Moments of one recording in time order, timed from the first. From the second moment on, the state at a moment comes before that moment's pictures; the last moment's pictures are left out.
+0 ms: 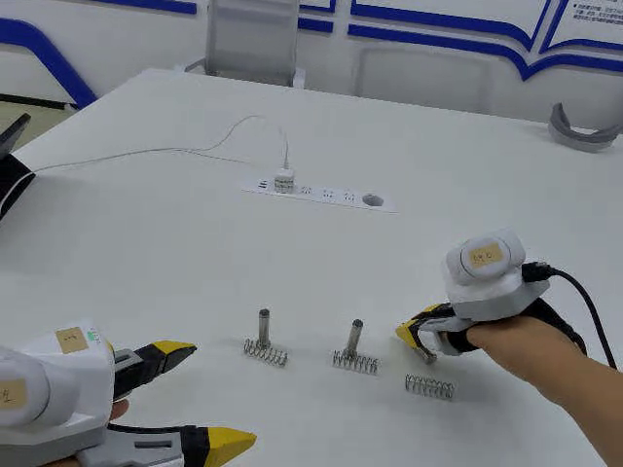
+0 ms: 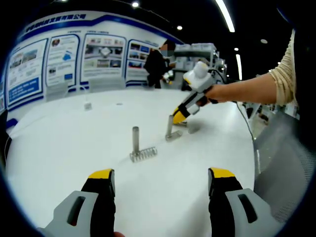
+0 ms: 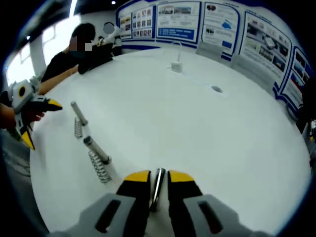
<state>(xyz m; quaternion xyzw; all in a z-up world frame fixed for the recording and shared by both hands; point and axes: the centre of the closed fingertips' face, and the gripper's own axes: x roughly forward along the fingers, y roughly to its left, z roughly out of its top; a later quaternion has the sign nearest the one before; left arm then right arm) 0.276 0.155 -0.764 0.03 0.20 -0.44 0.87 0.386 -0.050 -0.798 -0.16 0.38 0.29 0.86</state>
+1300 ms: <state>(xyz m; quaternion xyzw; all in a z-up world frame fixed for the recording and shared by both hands) 0.275 0.158 -0.763 0.03 0.20 -0.44 0.88 0.387 -0.054 -0.796 -0.12 0.42 0.26 0.86</state>
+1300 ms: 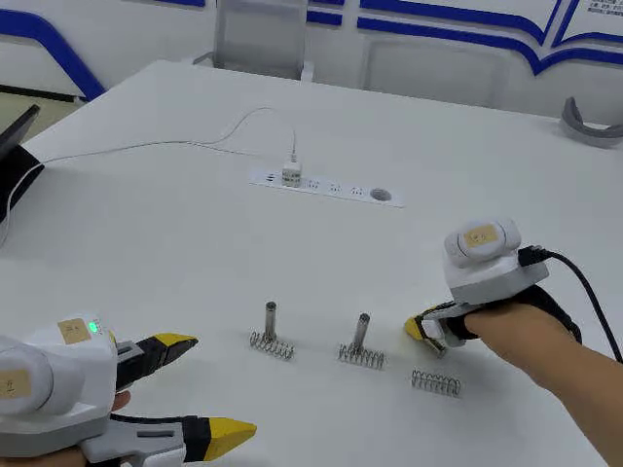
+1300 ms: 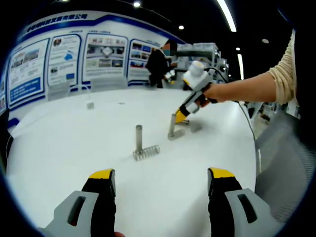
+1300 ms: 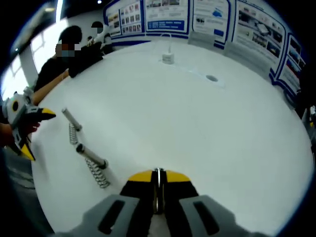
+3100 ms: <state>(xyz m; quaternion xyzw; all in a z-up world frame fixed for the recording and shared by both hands) 0.271 0.148 -0.749 0.04 0.18 -0.45 0.87 0.334 -0.066 -0.757 -0.10 0.34 0.27 0.89</state>
